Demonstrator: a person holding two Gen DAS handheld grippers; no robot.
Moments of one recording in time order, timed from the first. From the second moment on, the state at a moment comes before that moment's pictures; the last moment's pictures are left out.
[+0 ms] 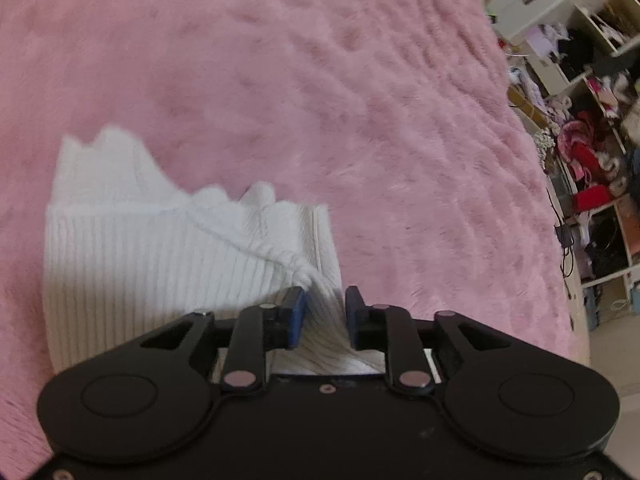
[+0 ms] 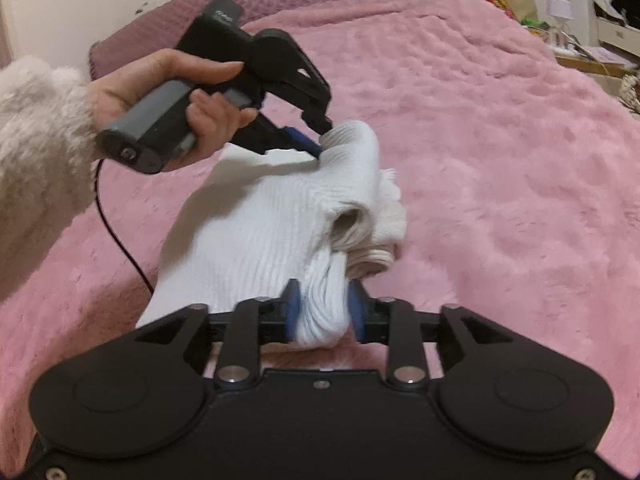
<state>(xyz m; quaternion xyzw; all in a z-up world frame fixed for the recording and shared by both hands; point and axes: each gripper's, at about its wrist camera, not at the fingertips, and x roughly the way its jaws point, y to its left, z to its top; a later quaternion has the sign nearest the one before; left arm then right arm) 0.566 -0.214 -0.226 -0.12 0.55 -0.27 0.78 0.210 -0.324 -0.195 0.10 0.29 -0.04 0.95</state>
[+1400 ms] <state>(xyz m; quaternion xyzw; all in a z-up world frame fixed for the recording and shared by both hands) 0.372 -0.119 -0.247 -0.06 0.50 -0.26 0.82 0.343 -0.359 -0.201 -0.06 0.32 0.01 0.94</state>
